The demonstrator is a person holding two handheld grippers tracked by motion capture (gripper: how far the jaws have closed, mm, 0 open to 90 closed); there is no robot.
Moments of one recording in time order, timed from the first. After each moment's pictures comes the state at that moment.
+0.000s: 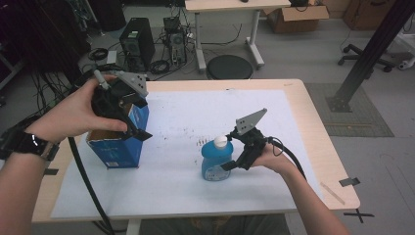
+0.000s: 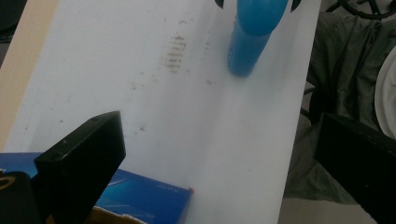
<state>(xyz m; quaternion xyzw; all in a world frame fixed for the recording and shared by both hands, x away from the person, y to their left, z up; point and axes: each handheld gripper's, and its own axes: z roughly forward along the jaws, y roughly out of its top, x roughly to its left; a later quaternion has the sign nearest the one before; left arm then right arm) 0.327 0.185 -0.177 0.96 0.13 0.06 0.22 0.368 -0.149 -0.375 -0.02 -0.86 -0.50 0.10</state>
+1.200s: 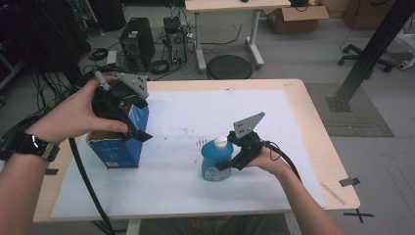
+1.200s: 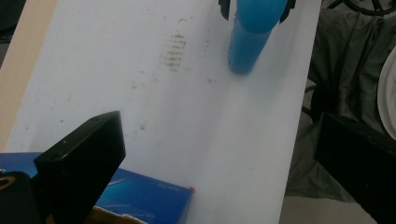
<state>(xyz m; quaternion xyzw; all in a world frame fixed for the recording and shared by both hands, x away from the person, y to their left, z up) 0.327 0.184 -0.178 0.97 0.13 0.06 0.22 0.366 -0.143 -0.384 0.00 -0.85 -0.51 0.09</state>
